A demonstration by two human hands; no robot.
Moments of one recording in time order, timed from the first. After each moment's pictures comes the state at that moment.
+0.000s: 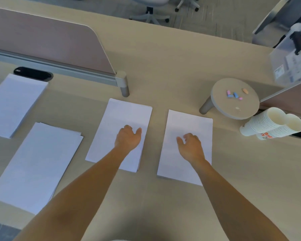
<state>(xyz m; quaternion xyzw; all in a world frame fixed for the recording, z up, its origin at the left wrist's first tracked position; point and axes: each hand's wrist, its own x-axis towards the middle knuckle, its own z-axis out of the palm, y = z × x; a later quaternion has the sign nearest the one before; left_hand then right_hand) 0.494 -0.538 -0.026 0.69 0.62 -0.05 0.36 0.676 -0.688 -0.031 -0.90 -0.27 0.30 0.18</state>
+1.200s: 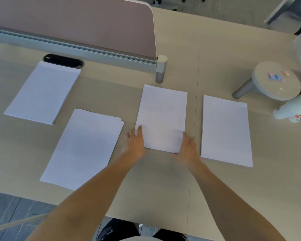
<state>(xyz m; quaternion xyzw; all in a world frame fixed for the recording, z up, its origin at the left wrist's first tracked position) 0.317 -0.523 -0.093 0.83 0.49 -0.13 0.22 0.474 -0.659 -0.067 -0.88 -0.32 0.33 0.08</state>
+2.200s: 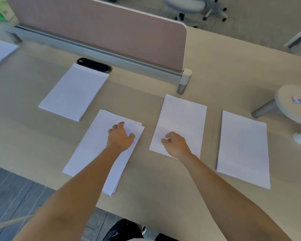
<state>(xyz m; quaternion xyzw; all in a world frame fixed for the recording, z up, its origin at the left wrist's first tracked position) 0.219 -0.449 -0.045 0.73 0.62 0.00 0.30 0.414 -0.564 -0.027 -0.83 -0.35 0.41 0.17</state>
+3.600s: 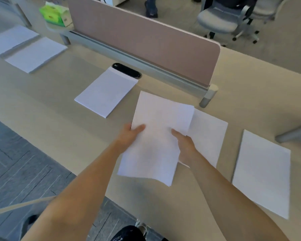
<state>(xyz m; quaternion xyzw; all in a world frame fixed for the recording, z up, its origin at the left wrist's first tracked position) 0.164 -0.453 0.012 0.47 0.55 0.25 0.64 0.366 -0.525 0.007 -0.66 -0.07 0.59 0.46</state>
